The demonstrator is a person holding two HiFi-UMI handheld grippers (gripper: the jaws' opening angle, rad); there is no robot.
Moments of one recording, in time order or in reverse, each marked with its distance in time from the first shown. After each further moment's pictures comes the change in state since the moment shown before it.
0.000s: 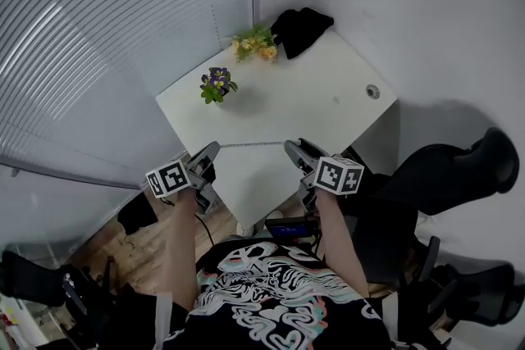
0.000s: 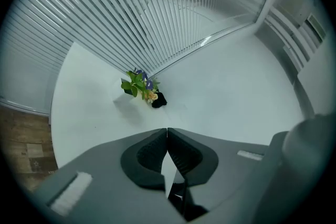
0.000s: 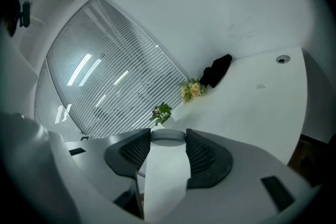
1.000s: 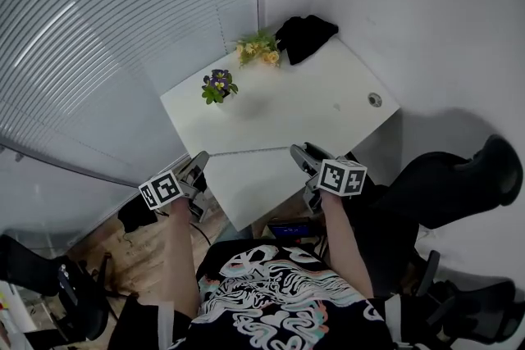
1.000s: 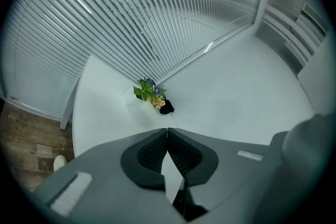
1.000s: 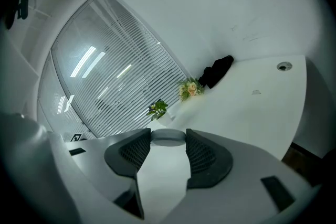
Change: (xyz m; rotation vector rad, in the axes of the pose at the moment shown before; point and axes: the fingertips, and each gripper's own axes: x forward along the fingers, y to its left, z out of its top) left arm -0.035 0.007 -0.014 0.013 -0.120 0.099; right arm -0.017 -0.028 0.001 -0.084 0.051 0.002
